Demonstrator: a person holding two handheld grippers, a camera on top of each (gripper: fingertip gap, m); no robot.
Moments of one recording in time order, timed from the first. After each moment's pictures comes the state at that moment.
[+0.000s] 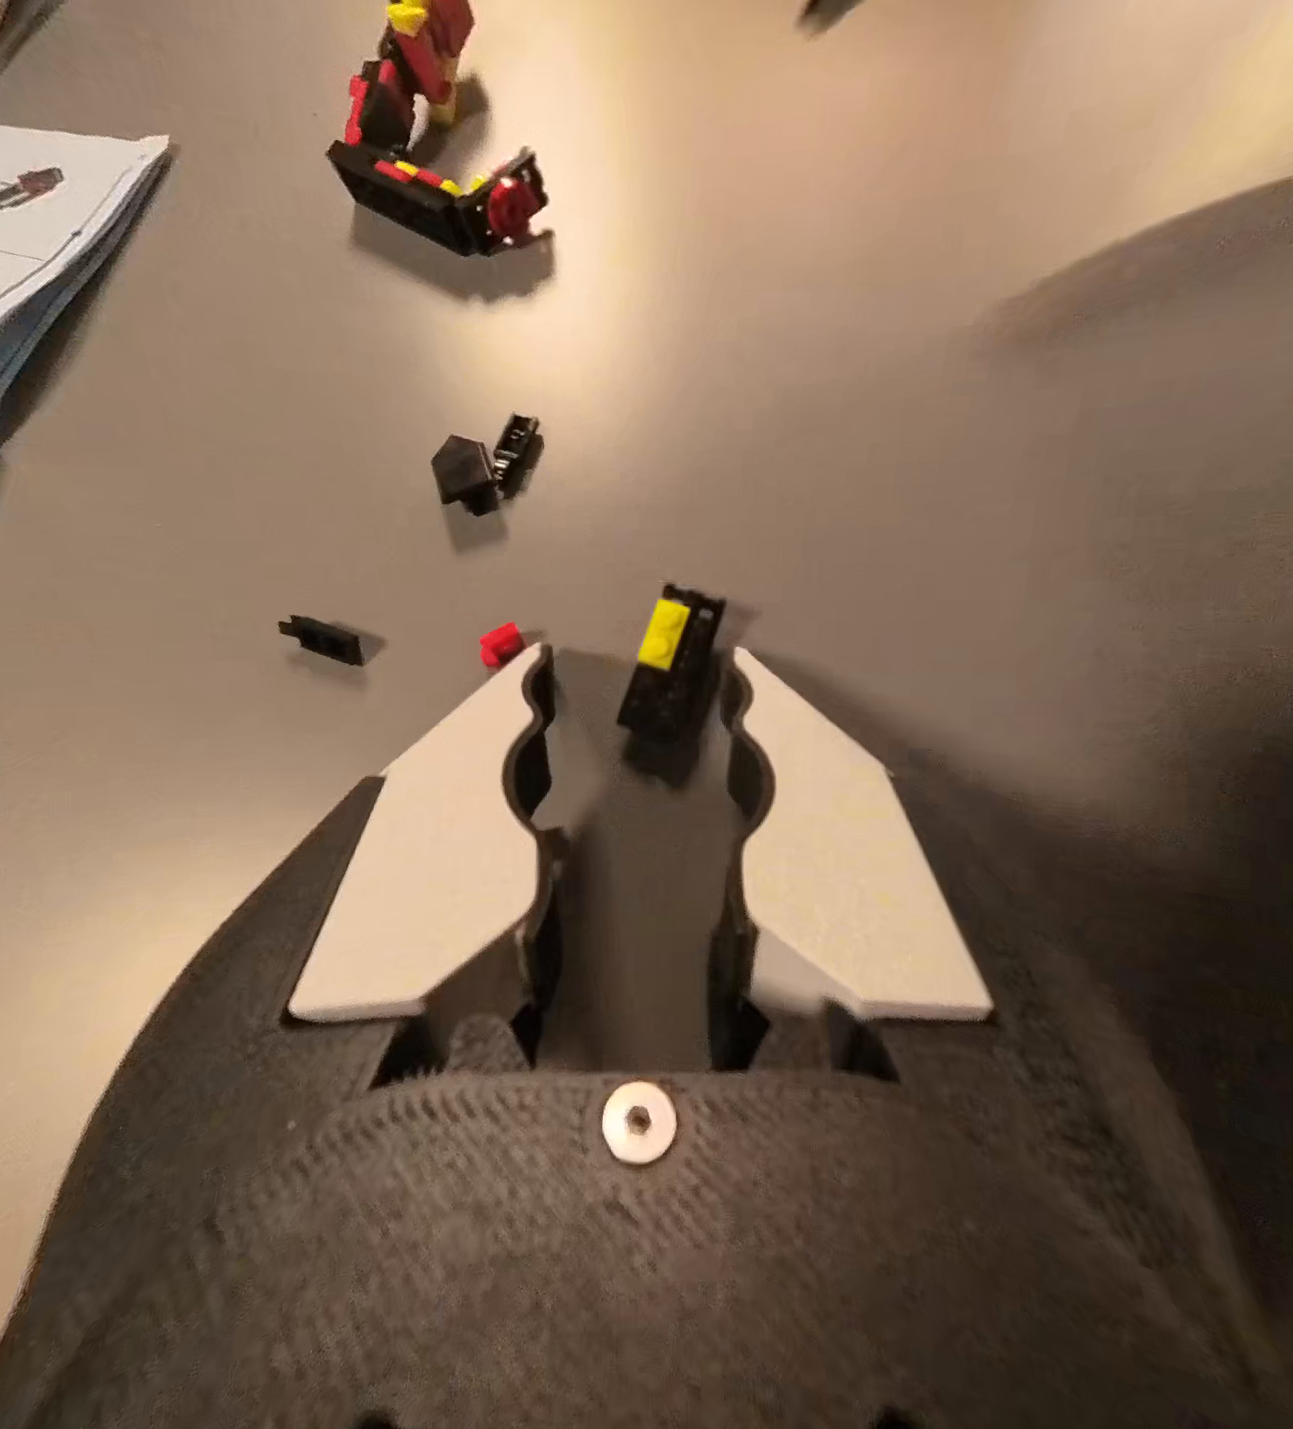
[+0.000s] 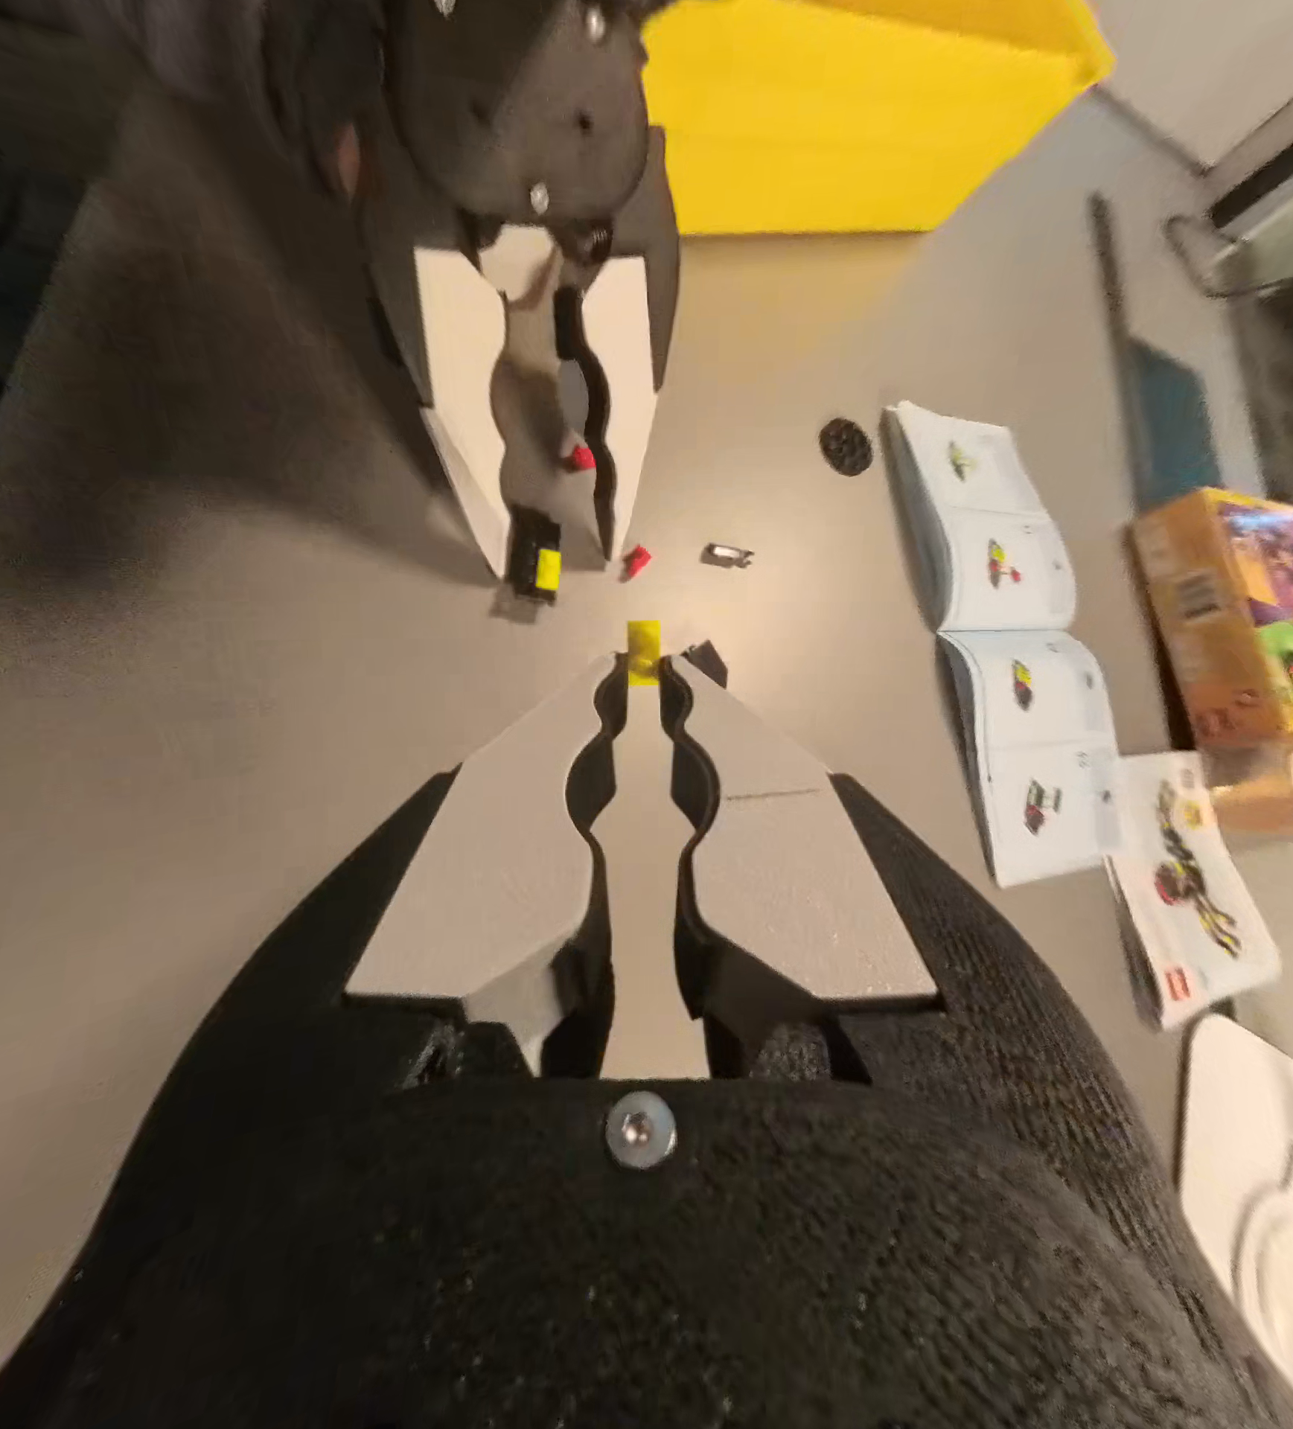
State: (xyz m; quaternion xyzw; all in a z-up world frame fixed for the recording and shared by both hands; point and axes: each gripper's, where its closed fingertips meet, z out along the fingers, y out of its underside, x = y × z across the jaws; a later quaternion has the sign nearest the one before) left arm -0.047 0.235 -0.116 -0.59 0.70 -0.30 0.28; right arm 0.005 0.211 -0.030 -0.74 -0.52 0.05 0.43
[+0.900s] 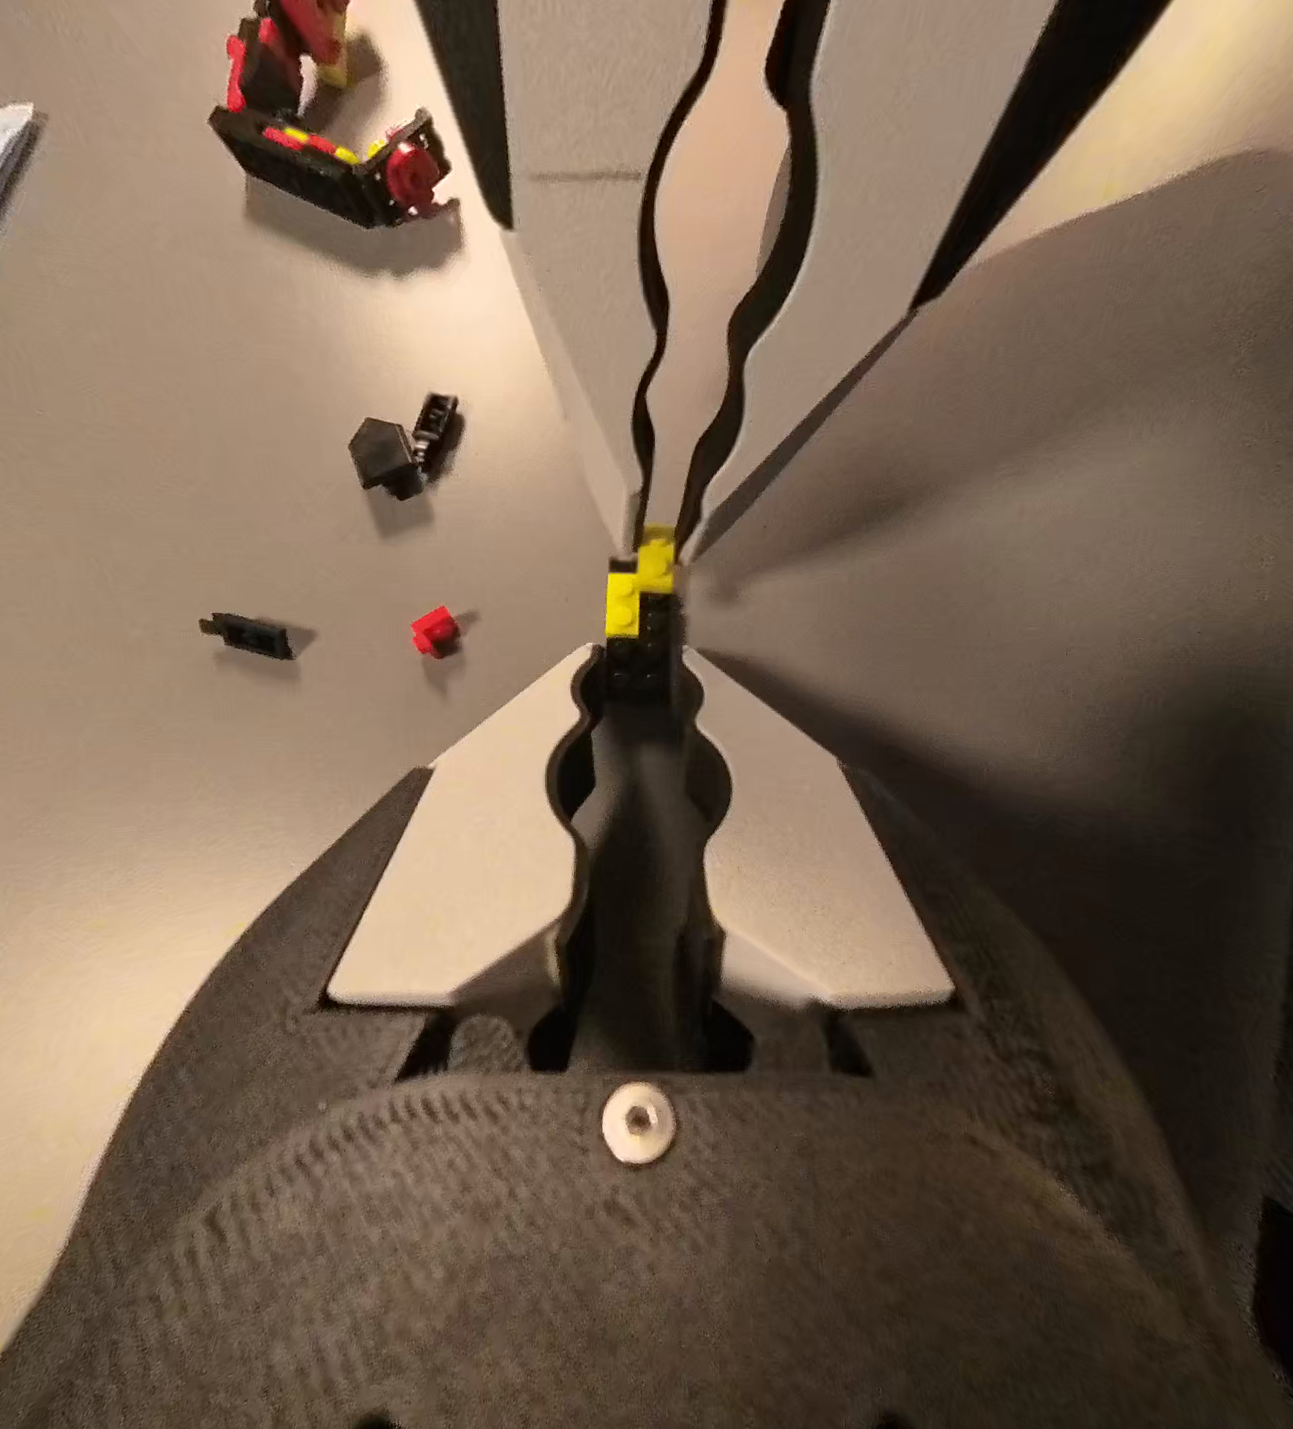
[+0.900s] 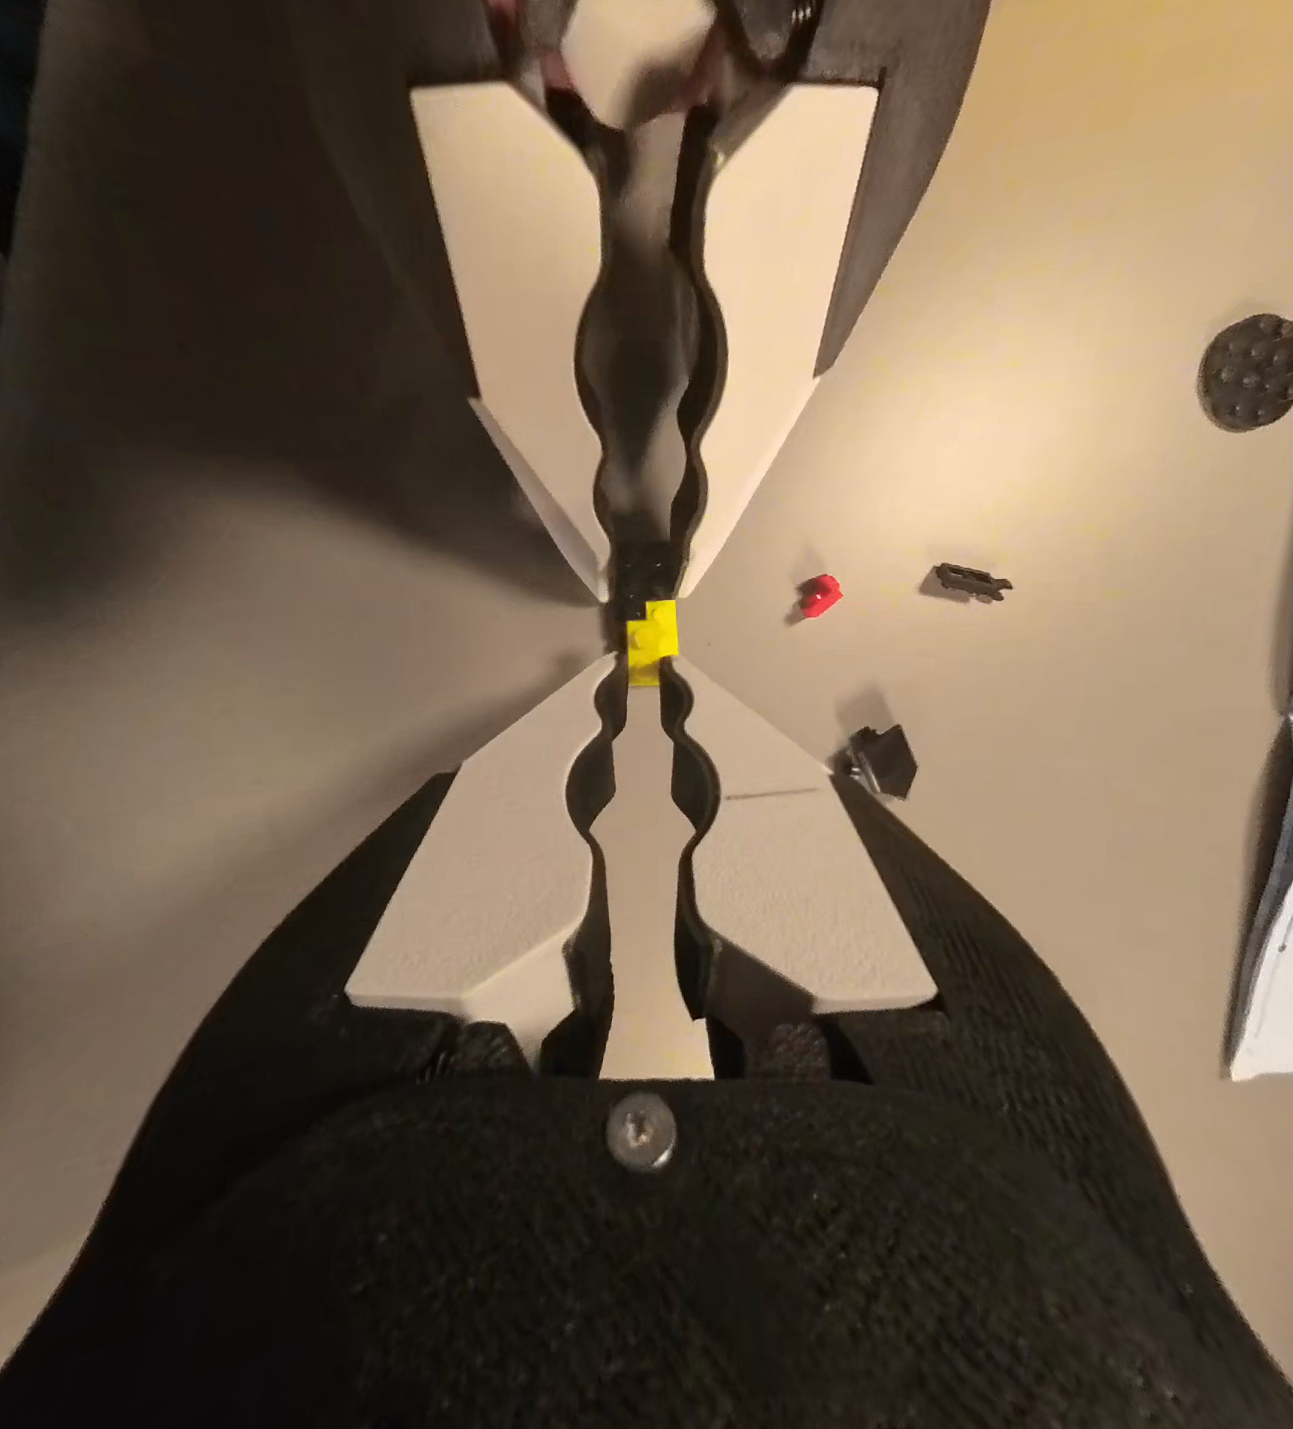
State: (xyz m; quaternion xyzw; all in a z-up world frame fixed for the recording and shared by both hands) left arm -0.056 0.220 -0.118 -0.57 0.72 -0.31 0.25; right arm -0.047 0.218 -0.101 -0.78 -0.58 0.08 0.22
